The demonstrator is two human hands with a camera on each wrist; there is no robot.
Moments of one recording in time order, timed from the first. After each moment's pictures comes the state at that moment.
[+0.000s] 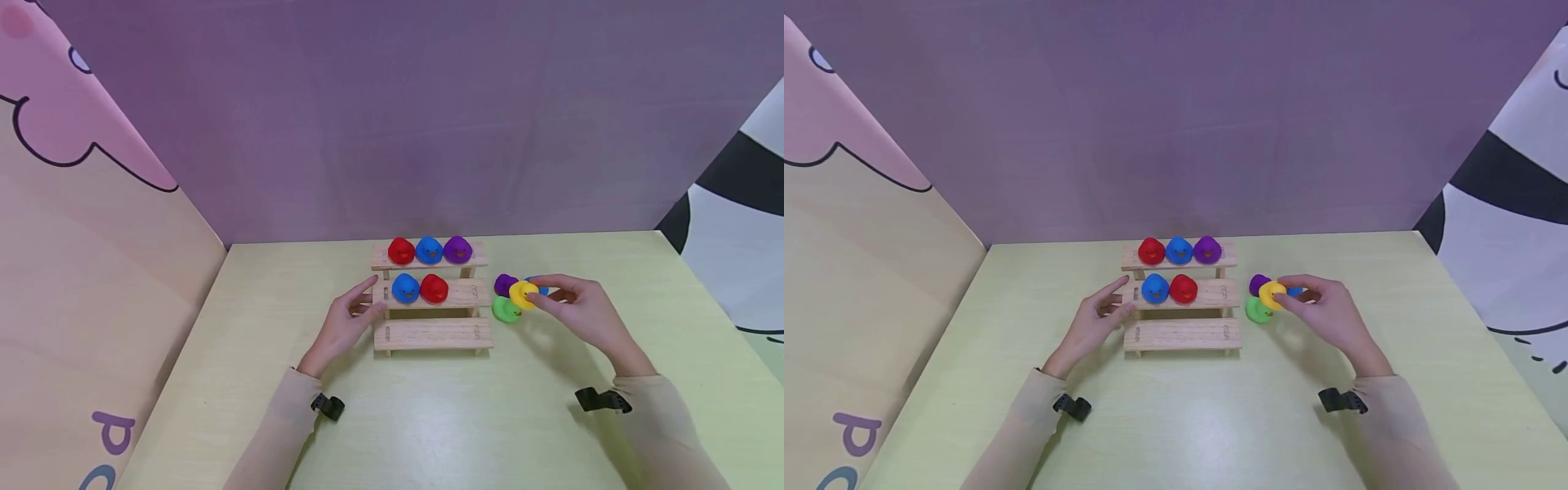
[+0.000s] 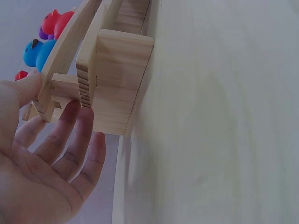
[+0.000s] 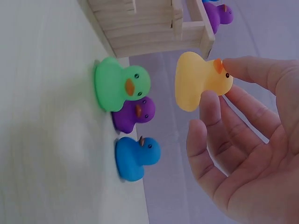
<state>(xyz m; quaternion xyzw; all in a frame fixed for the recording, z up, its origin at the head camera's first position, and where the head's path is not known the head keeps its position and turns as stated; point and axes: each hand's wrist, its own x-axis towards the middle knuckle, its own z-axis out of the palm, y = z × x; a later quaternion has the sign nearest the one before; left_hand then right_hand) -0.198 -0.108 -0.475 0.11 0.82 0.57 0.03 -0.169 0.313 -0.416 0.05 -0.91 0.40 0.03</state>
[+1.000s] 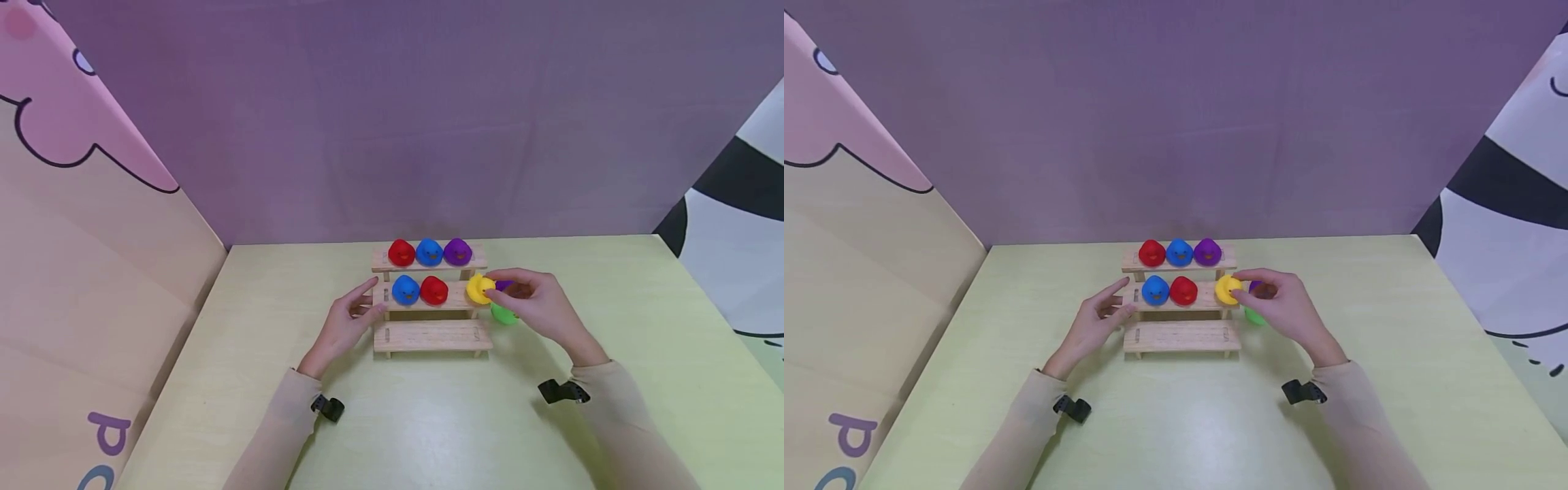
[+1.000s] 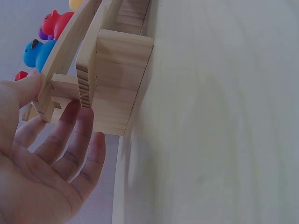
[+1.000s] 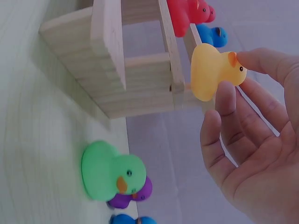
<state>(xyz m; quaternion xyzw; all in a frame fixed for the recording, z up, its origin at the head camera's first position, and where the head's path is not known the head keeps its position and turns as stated) -0.198 -0.108 -0.475 0.11 0.81 0.57 0.03 -0.183 0.254 -0.408 0.12 -0.88 0.47 0.02</state>
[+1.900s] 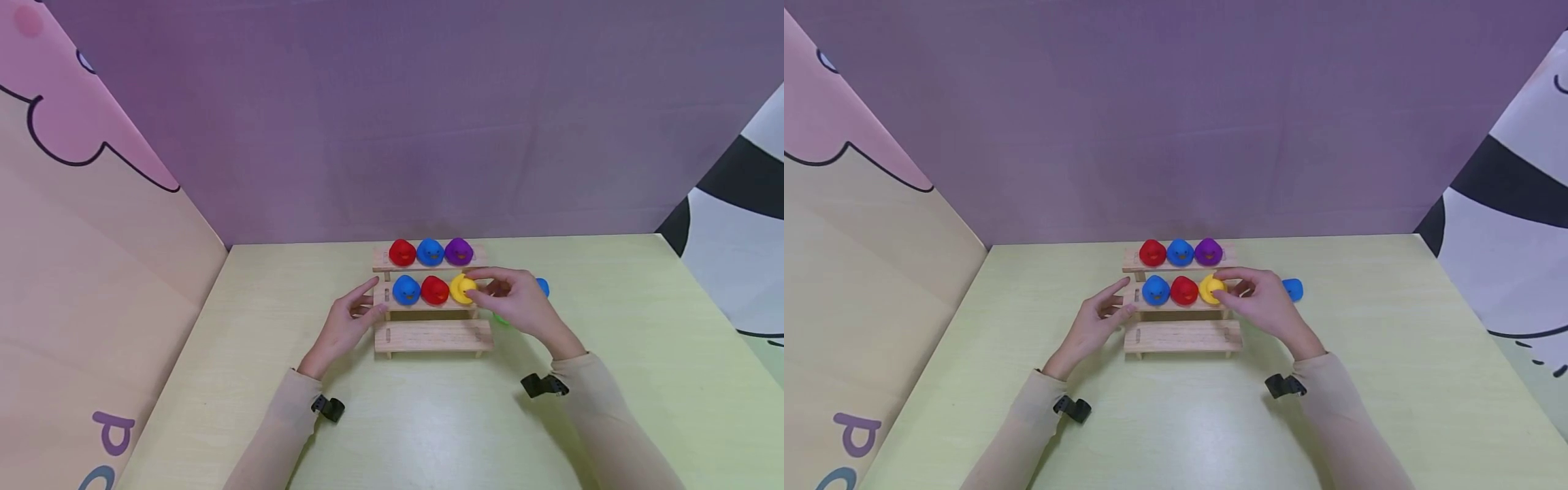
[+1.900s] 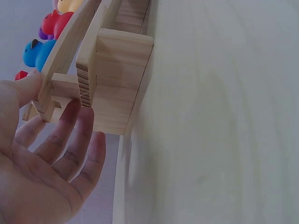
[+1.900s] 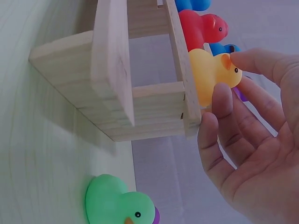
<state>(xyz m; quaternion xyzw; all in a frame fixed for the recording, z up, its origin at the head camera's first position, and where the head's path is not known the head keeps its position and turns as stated) -0.197 -0.107 -0.473 0.11 0.81 0.57 0.03 -0.195 0.229 -0.413 0.13 -0.89 0.44 0.01</state>
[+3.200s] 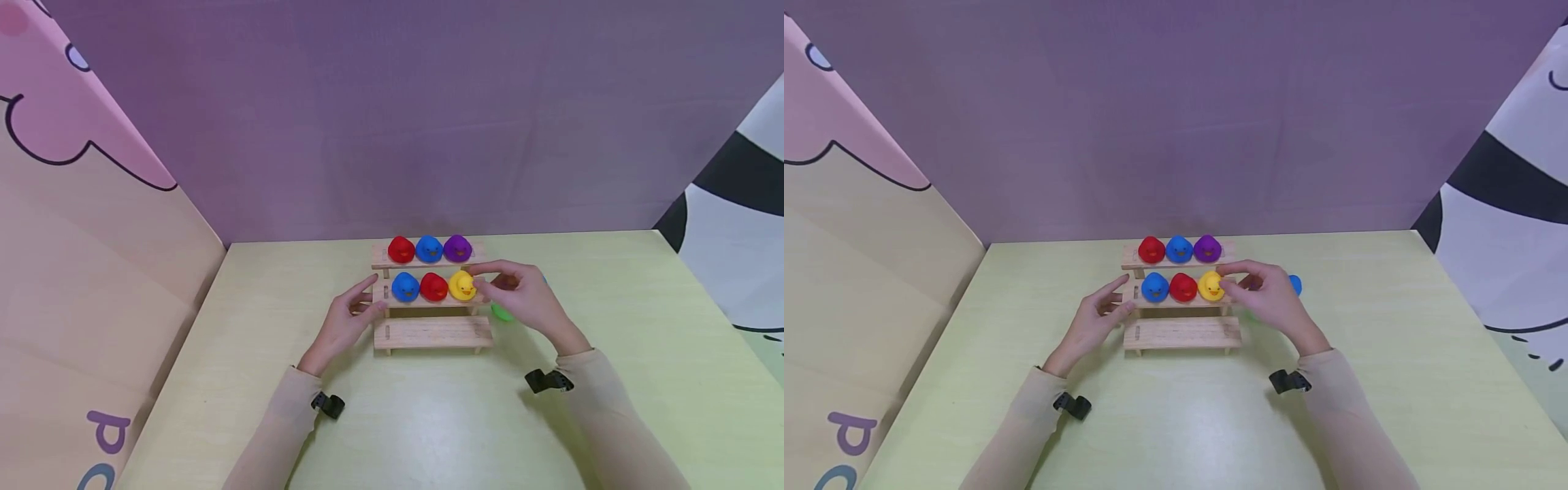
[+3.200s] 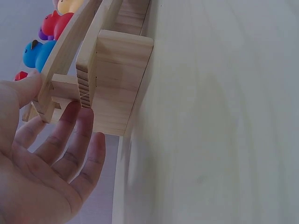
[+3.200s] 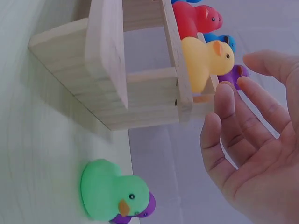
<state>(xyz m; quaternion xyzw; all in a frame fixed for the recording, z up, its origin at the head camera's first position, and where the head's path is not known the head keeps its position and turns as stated) -0.196 -0.107 -0.472 0.11 0.82 0.57 0.03 -0.191 0.238 -0.407 0.13 -0.88 0.46 0.02</state>
